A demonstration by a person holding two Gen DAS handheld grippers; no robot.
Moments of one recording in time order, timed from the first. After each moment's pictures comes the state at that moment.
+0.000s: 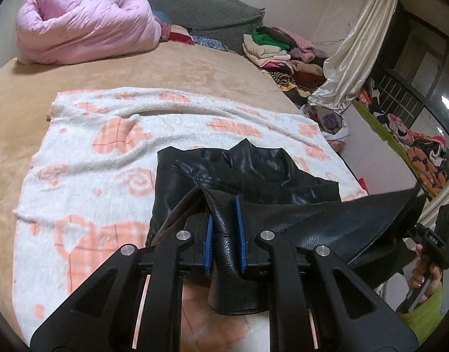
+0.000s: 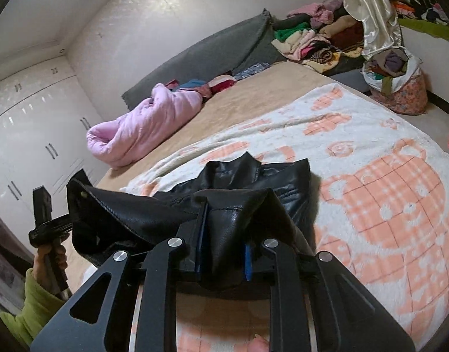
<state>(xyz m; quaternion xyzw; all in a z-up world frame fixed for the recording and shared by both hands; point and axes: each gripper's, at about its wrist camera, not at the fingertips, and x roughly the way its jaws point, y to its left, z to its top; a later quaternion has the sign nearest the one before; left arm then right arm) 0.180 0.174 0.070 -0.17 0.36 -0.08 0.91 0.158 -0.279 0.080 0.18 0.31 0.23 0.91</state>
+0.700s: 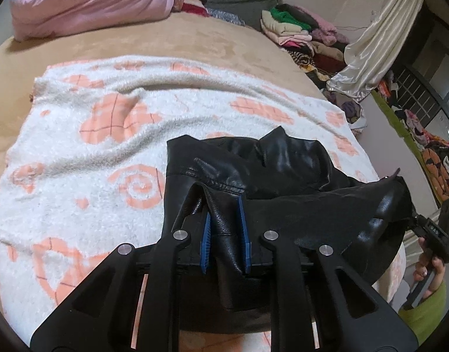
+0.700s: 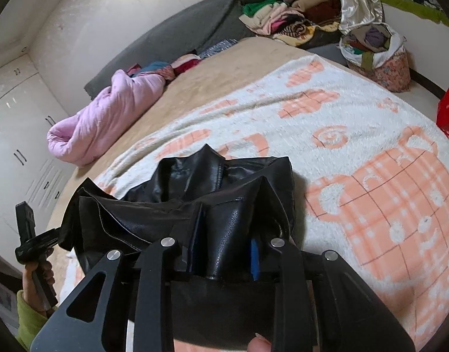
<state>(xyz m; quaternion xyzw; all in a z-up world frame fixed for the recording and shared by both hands) 0.260 0.194 0.014 -0.18 0.42 -0.07 0.89 0.264 -0.266 0.030 0.18 0.38 0.16 0.89</state>
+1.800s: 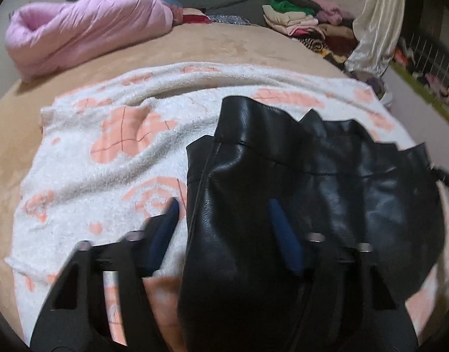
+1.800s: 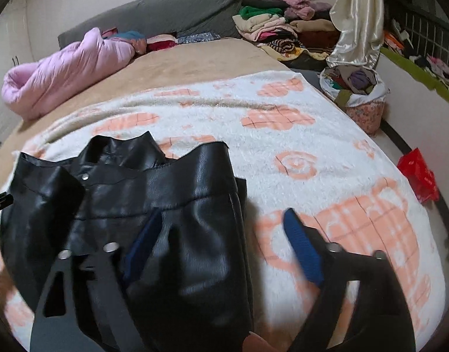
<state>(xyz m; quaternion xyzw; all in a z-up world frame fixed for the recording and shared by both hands) 0.277 0.173 -0.022 -0.05 0.41 -0.01 0.91 0.317 -0.245 -0.005 -0.01 0.38 0.07 0.92</state>
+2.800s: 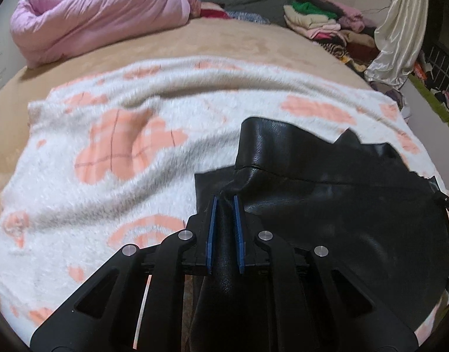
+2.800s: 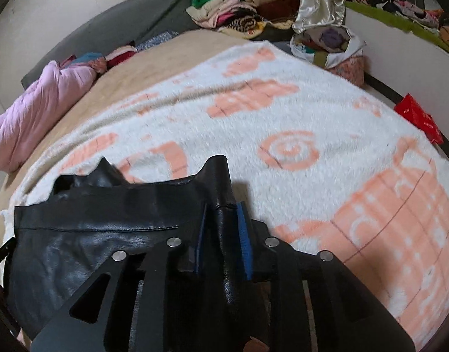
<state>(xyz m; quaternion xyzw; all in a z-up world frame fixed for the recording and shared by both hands) 0.339 0.193 -0.053 -0.09 0.42 0.02 0.90 0.372 -0.269 -0.051 0.11 0.41 0.00 0.90</state>
